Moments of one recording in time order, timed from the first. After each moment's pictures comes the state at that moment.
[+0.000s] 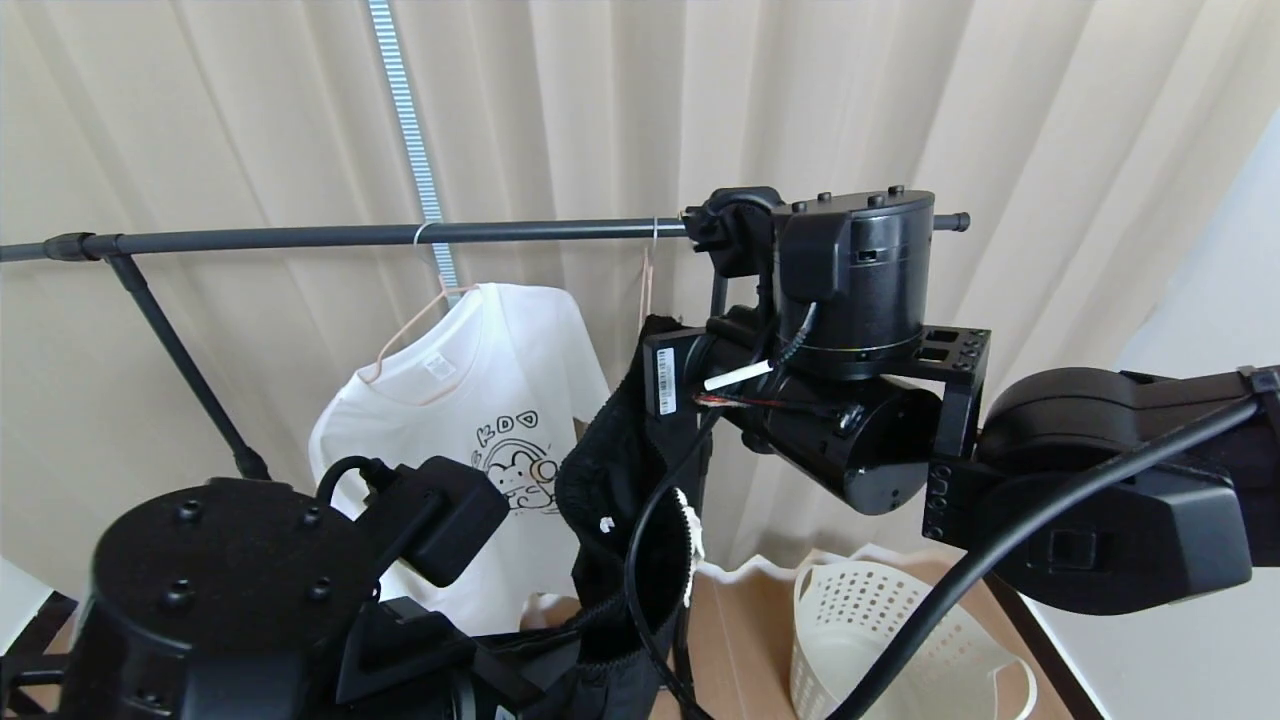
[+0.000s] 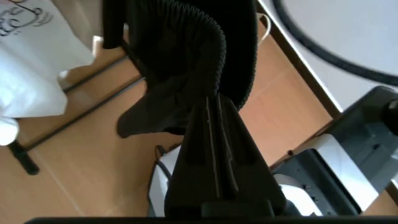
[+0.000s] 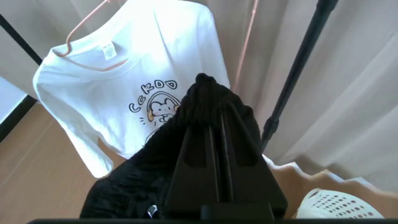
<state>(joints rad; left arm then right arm) -0.98 1.39 -0.66 -0.12 0.20 -0.37 0.87 1.89 -1.30 -0.36 -0.47 0.19</state>
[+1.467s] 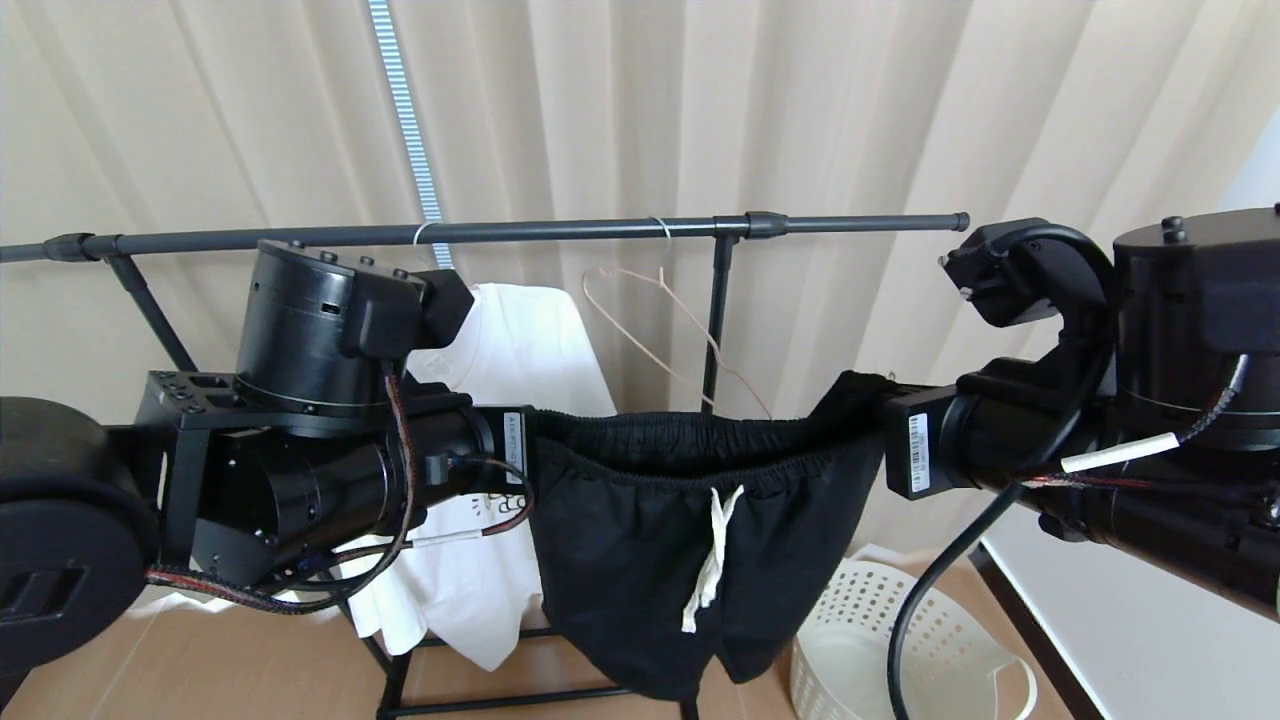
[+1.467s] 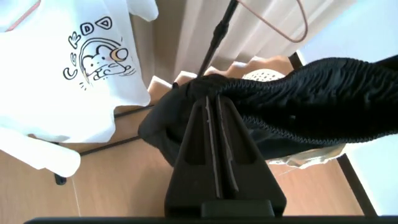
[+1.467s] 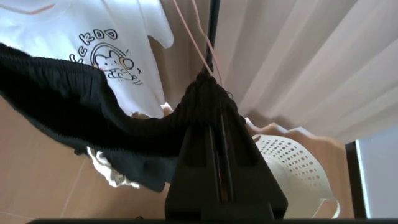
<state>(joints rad) -0.66 1.58 -0.96 -0.12 0.27 -0.32 0.78 1.49 -0.95 -0.12 -0.52 0.18</state>
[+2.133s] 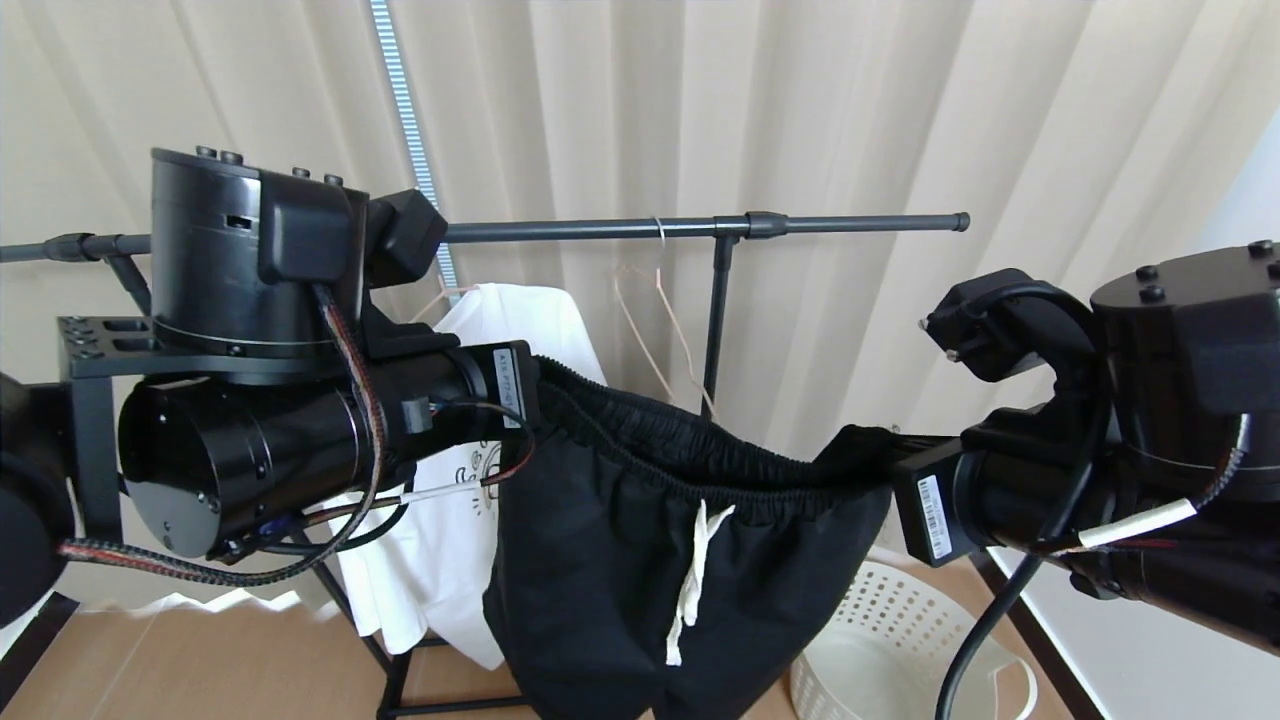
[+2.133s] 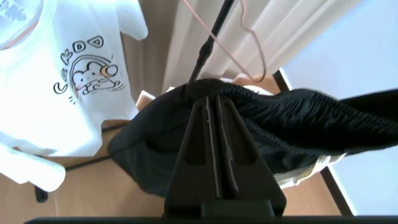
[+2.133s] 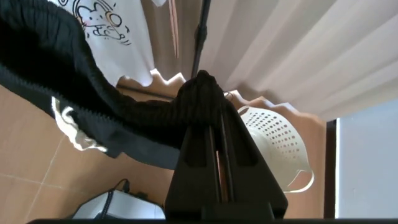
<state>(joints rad) -0.69 1.54 -1.04 -0.14 0.28 -0.34 0.84 1.47 -0.95 0.05 -0.52 0.18</state>
